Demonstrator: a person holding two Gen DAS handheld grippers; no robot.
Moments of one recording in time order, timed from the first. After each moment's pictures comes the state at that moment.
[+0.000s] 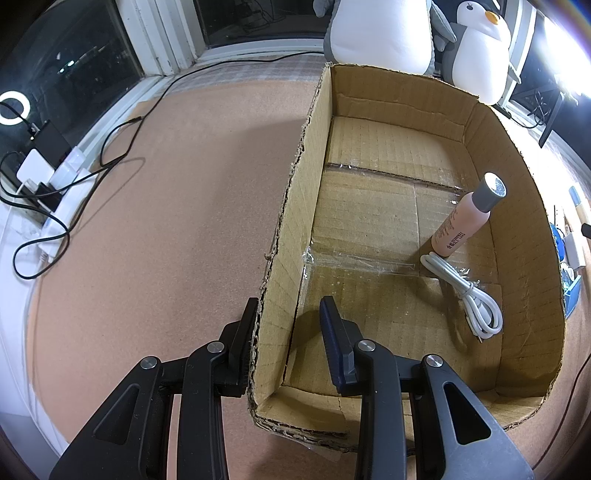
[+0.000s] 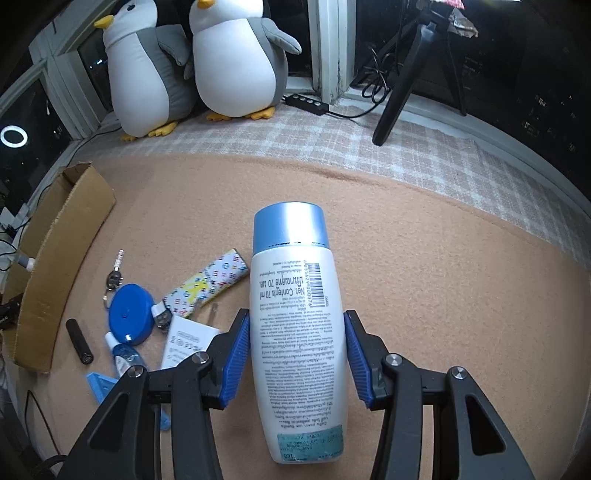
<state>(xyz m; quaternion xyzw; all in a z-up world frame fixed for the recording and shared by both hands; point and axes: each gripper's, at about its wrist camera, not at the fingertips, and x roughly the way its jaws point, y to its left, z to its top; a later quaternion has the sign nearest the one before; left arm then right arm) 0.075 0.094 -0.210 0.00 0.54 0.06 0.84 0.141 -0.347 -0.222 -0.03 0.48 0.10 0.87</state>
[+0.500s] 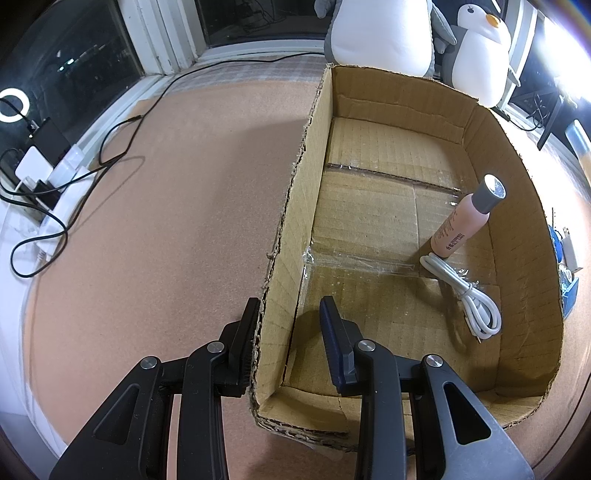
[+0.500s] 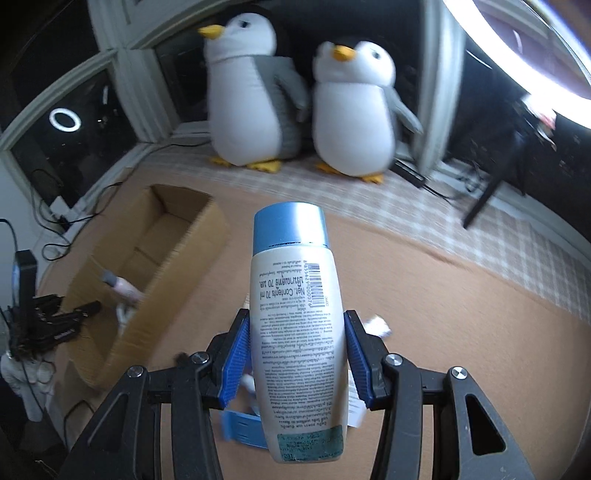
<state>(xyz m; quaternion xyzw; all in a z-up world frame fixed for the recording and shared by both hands) 0.075 0.096 -0.211 0.00 0.54 0.05 0.84 0.124 -0.233 -0.156 -0.05 0.43 0.20 0.88</state>
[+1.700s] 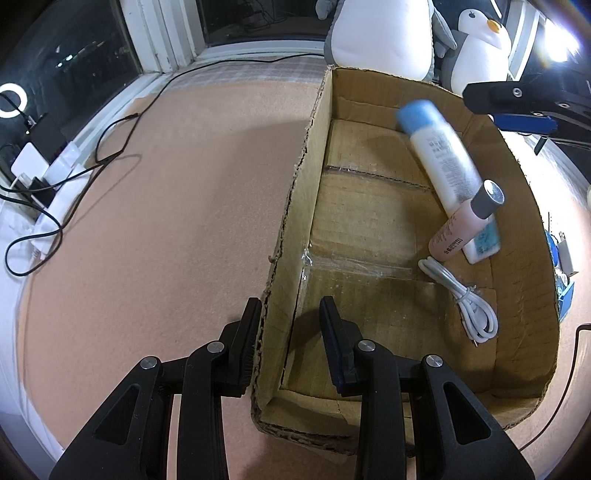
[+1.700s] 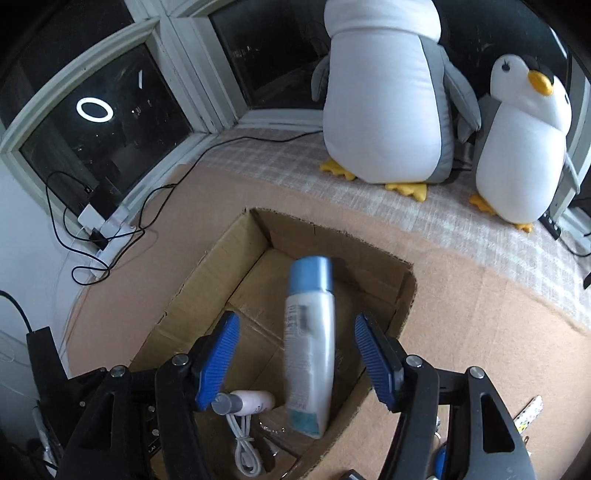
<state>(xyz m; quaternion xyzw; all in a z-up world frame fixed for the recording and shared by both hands) 0.076 0.097 -0.212 -0.01 0.54 0.05 0.84 0.174 -0.070 -0.169 -0.04 0.45 0.27 0.85</state>
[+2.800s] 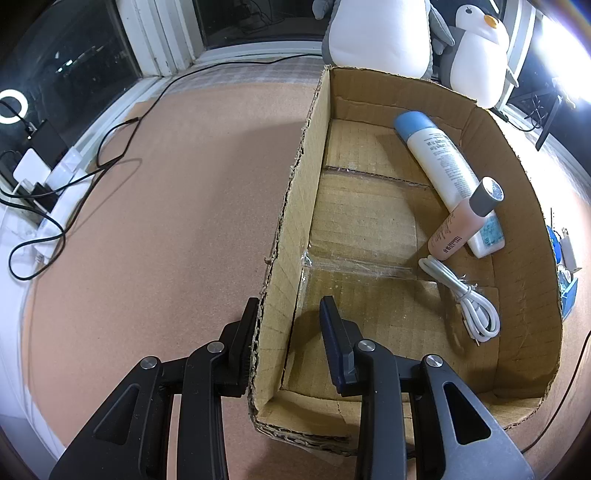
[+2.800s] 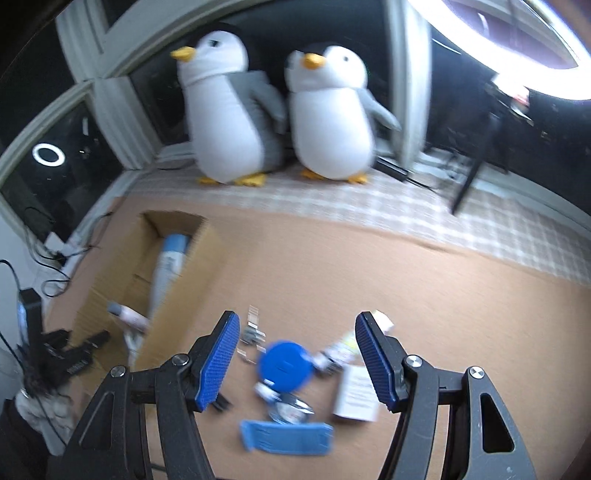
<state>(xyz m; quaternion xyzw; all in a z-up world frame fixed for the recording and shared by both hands) 0.076 0.096 -0.211 0.00 0.54 0.05 0.84 0.120 -0.268 -0.167 0.01 0.44 0.13 0.89</state>
